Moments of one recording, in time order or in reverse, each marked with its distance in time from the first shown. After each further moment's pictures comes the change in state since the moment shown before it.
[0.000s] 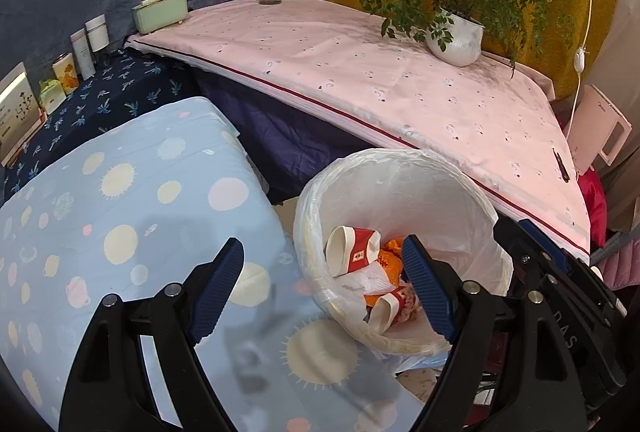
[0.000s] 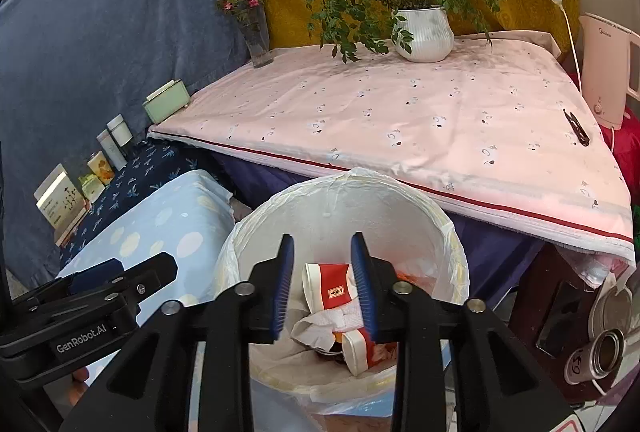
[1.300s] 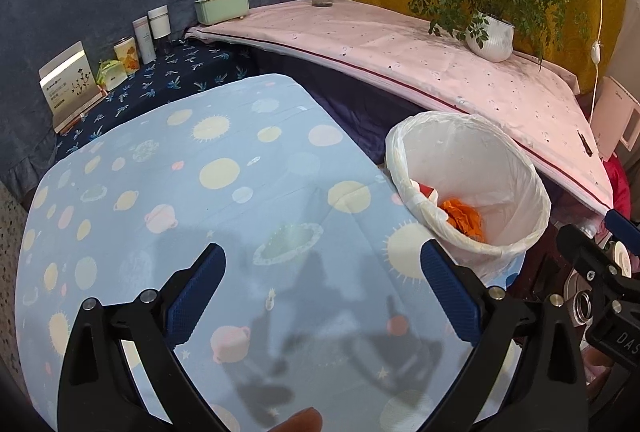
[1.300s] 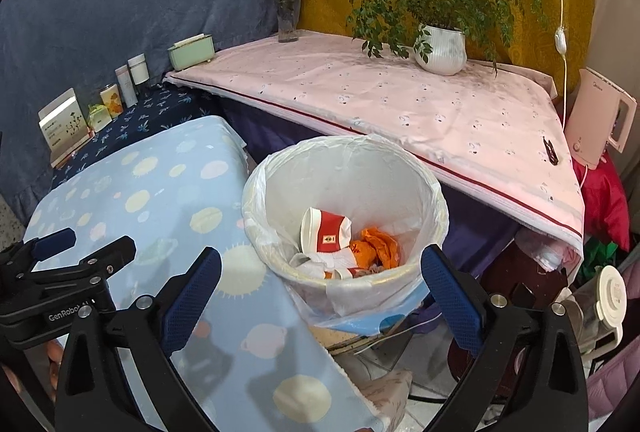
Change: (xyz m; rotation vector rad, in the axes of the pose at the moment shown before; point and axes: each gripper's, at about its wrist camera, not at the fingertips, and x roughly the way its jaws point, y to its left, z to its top) left arm -0.067 0.062 -0.085 -0.031 -0.032 0.142; right arm -0.075 0.045 -0.064 -0.221 0.040 -0.081
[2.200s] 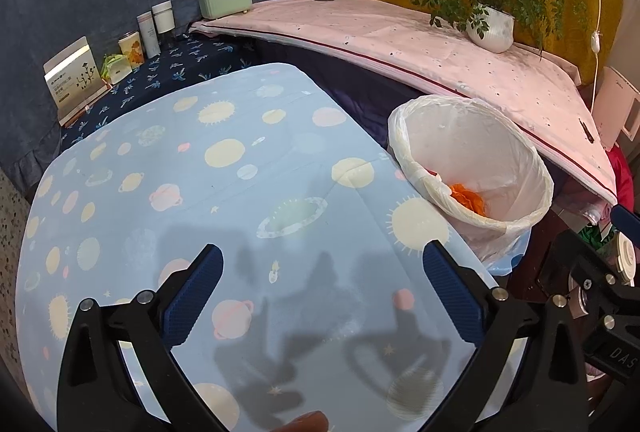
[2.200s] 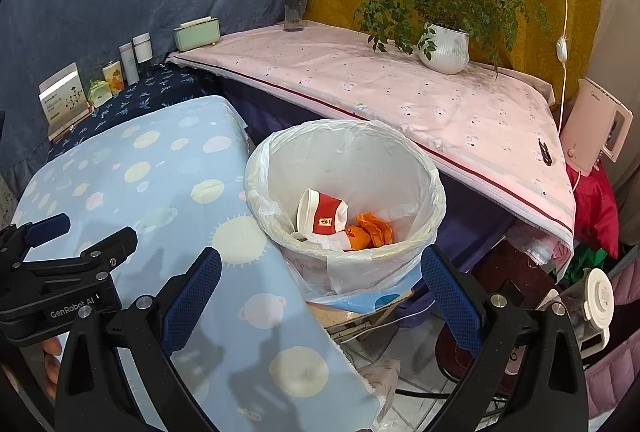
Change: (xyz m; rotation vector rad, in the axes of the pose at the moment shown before) left arm -0.005 0.001 -0.021 0.001 0.009 0.012; right arm -0.008 0.015 -0.018 -0.062 0.019 -0.033
